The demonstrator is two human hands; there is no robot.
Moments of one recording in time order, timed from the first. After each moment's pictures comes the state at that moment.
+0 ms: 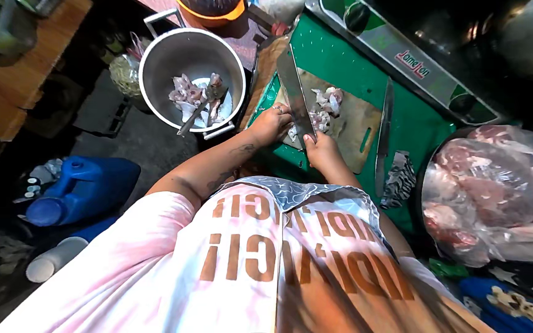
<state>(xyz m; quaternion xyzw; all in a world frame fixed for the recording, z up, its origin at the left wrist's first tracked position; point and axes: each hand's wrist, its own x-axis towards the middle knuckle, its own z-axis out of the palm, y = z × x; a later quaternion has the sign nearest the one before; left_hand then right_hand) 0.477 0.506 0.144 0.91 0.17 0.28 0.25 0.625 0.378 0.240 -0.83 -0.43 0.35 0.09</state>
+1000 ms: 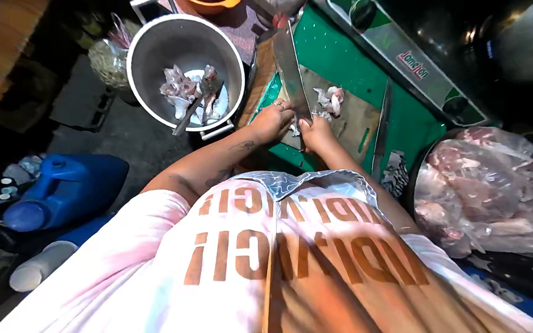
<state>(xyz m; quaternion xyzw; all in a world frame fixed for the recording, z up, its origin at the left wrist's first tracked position) 0.475 0.519 0.143 0.91 0.16 0.25 0.28 0.622 0.433 0.239 -0.84 -0.40 0.37 0.04</state>
